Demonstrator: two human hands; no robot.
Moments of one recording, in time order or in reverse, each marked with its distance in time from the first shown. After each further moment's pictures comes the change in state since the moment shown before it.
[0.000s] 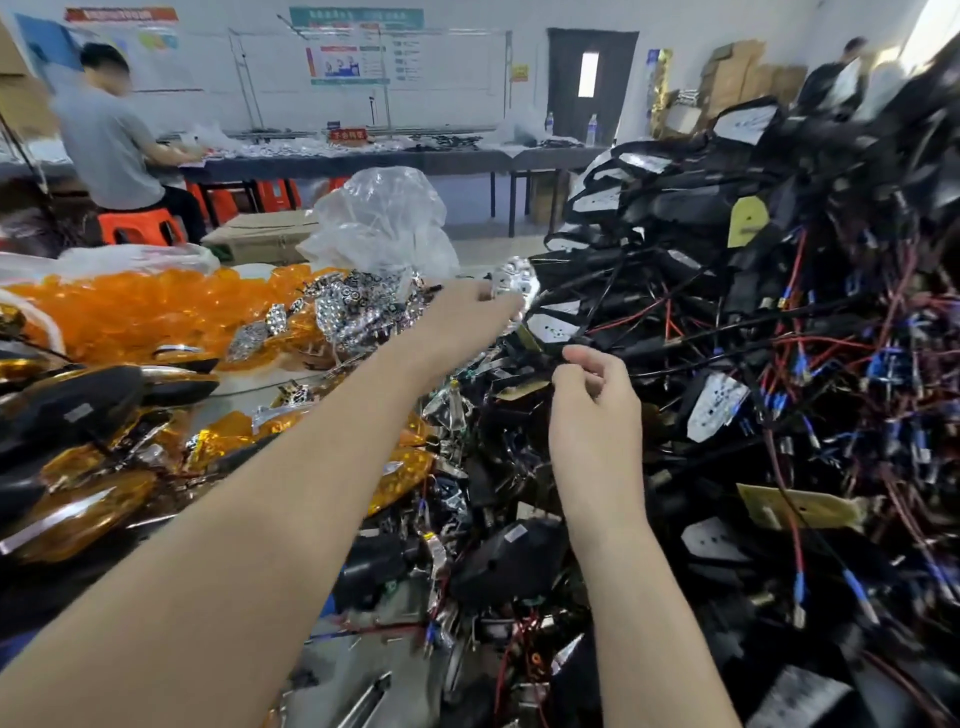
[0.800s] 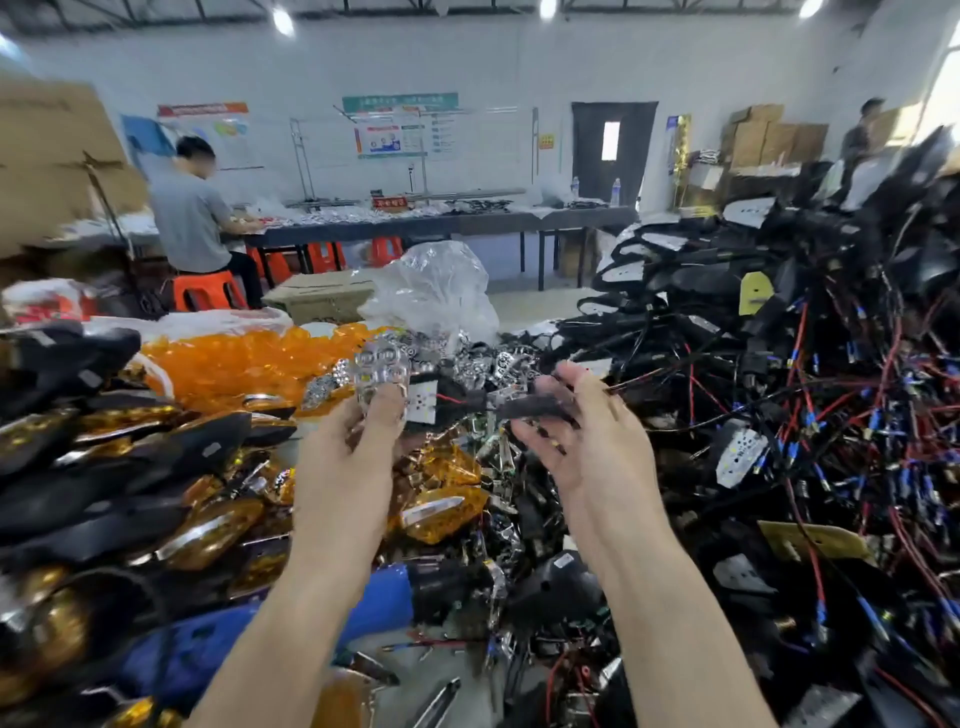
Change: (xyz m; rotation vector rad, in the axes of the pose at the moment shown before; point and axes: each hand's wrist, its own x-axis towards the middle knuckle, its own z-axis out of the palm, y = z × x) left_hand -0.166 -0.014 -0.055 -0.507 0.570 0.019; right_hand -0.028 -0.041 0.013 0.687 -0.241 0.180
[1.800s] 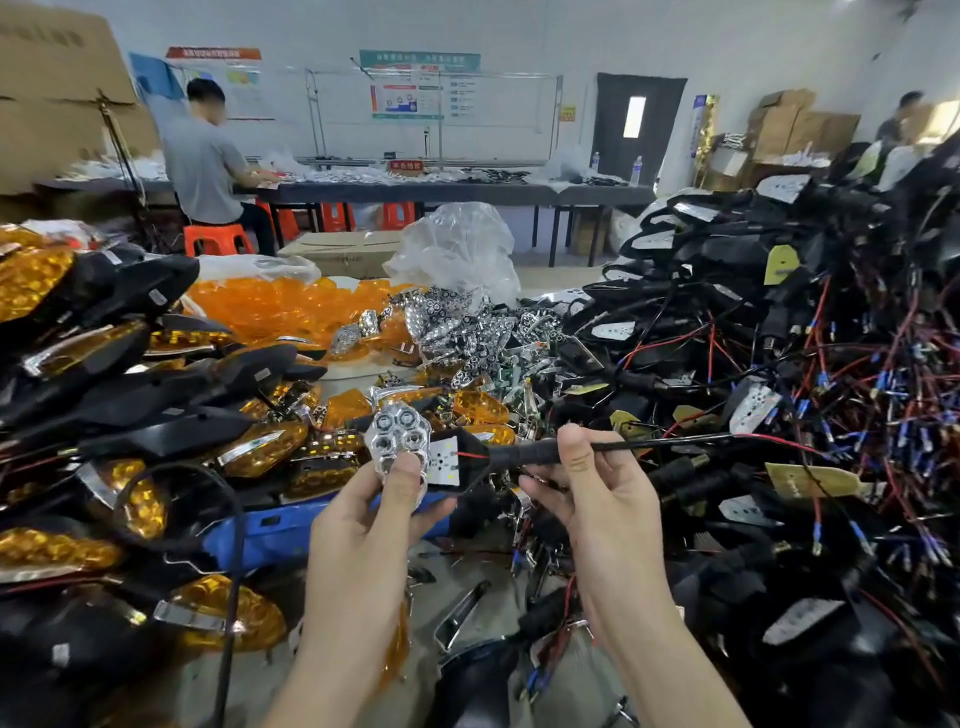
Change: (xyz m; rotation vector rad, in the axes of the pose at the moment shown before) left_hand -0.092 -0.032 -0.044 -0.143 0.058 -0.172; right_hand -0.078 0.051 -0.031 -0.216 -0.068 -0.119
